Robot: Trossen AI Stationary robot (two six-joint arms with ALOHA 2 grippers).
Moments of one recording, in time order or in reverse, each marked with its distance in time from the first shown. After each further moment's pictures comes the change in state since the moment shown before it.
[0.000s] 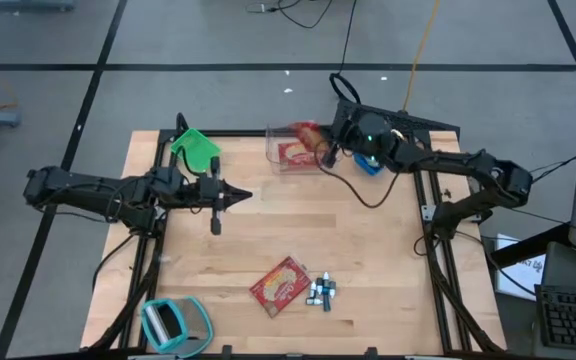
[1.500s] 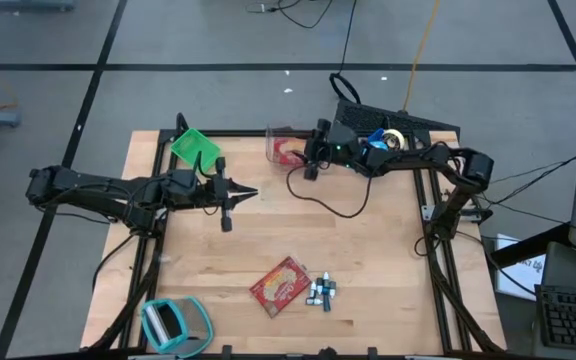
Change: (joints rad) left arm 0.025 0.073 -0.007 -0.038 -0.080 0.046; right arm 0.042 0.308 0.071 0.137 -0.057 -0.246
